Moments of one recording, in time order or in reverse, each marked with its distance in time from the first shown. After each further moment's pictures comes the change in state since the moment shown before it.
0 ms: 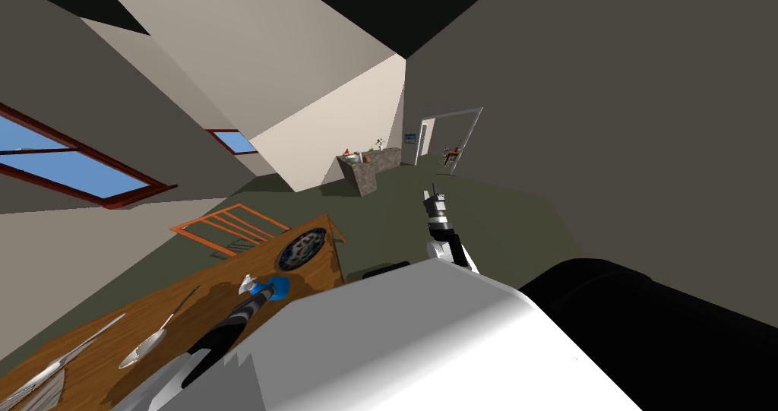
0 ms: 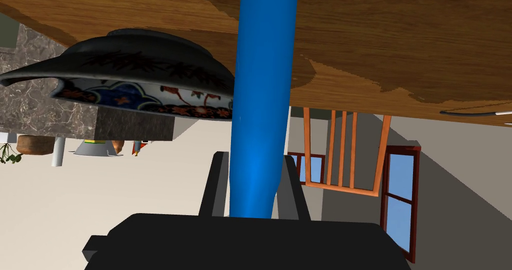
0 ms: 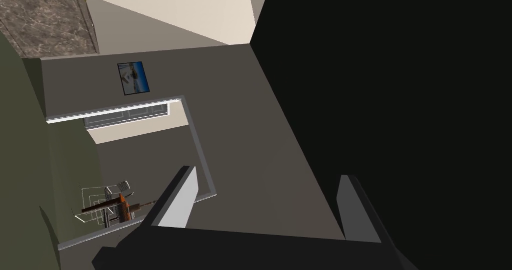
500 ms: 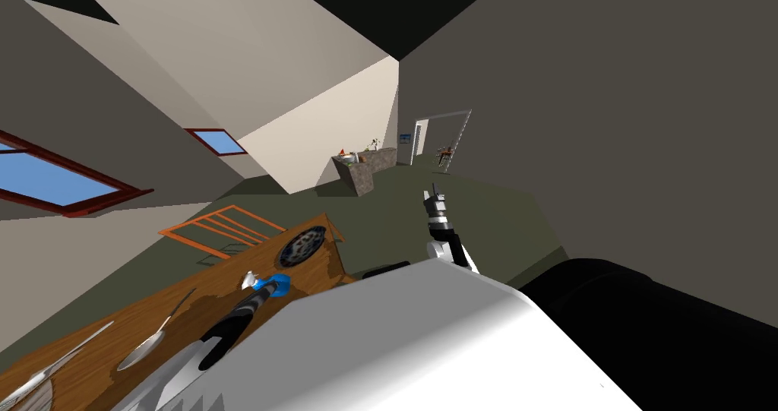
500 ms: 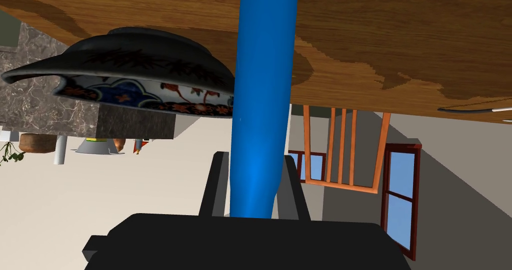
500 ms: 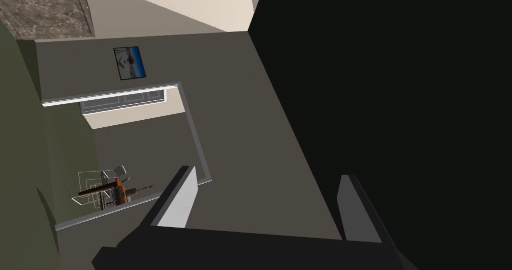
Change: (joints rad) left arm 0.003 0.019 -0.055 -0.077 0.057 0.123 0.011; right arm 0.000 0.000 0.000 0.000 0.000 0.000 0.000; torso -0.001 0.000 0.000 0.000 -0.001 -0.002
